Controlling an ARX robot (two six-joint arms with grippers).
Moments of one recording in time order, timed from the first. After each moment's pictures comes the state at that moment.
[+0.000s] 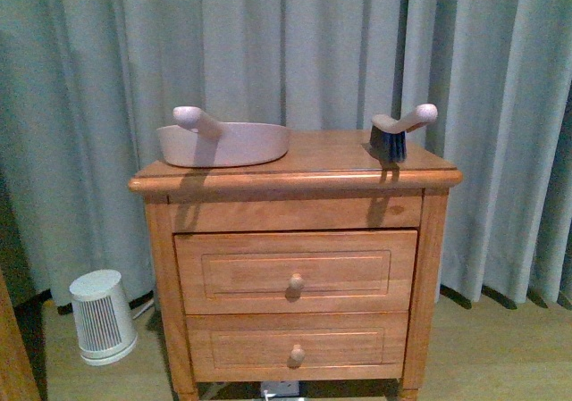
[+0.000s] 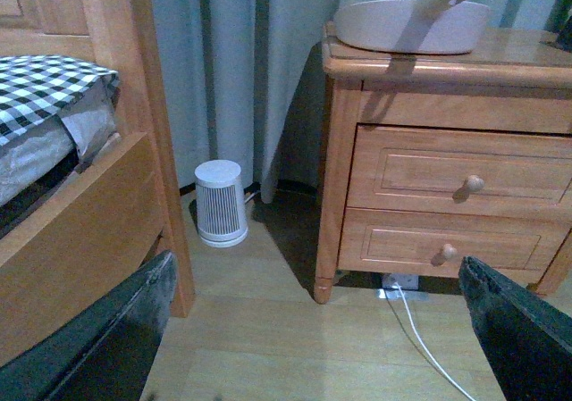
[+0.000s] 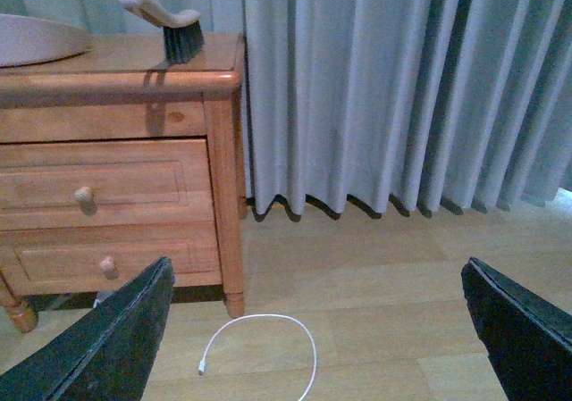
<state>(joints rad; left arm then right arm) -0.01 0.00 0.01 -0.01 0.00 -0.01 0.00 0.00 0.02 0.00 0.00 0.00</state>
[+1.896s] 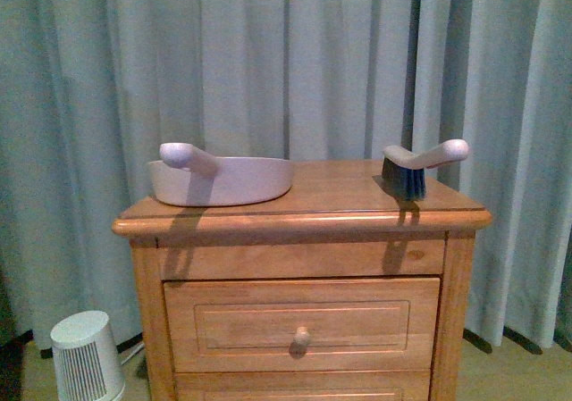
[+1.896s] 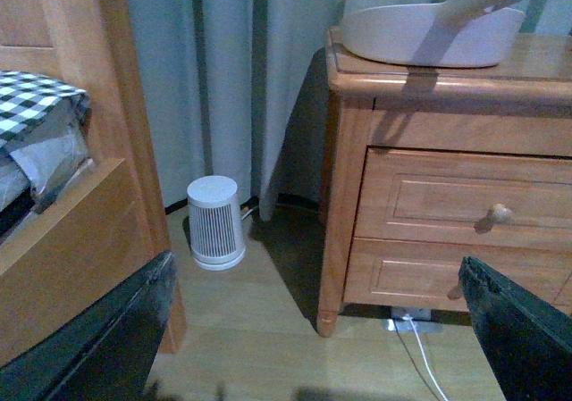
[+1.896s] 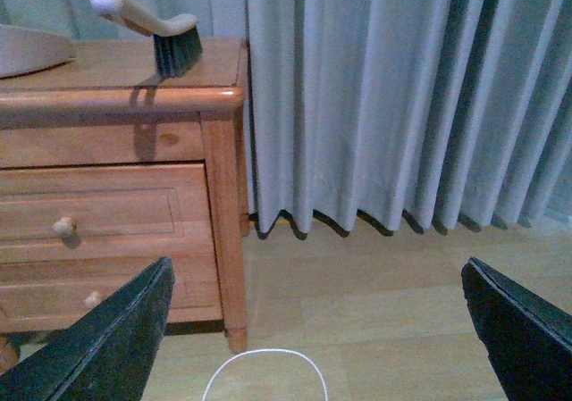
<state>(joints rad) -0.01 0.00 0.01 -0.01 0.00 -0.01 0.00 0.00 0.02 0.00 0.00 0.00</state>
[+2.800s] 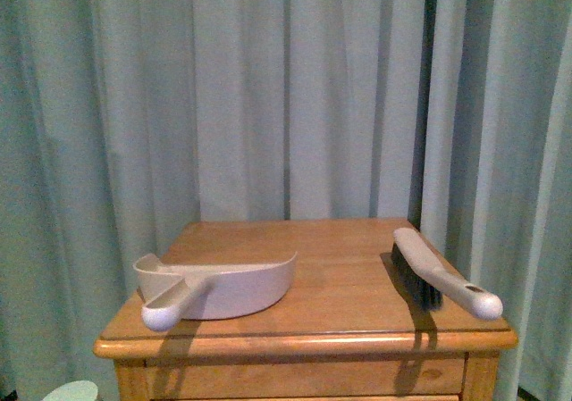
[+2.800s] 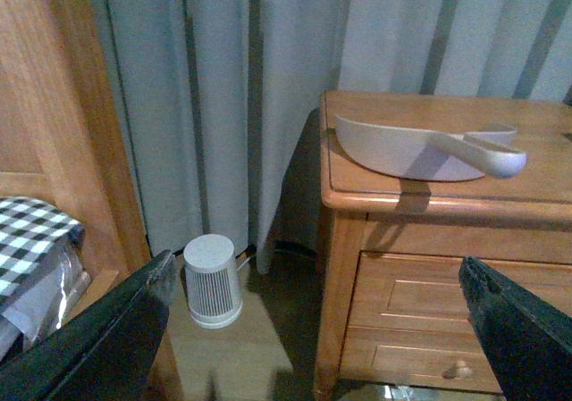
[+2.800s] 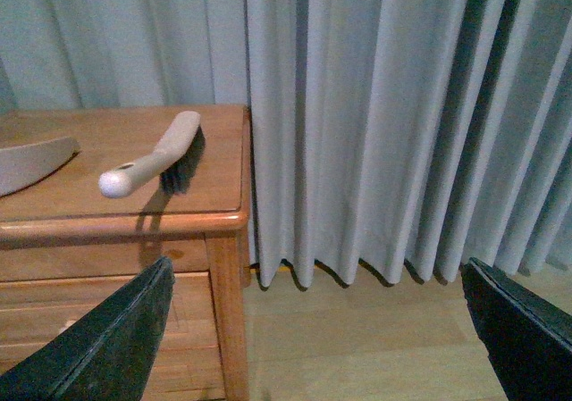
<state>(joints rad) -0.01 0.00 0.01 -0.01 0.00 0.00 0.00 0.00 0.02 0.00 0.00 0.00</state>
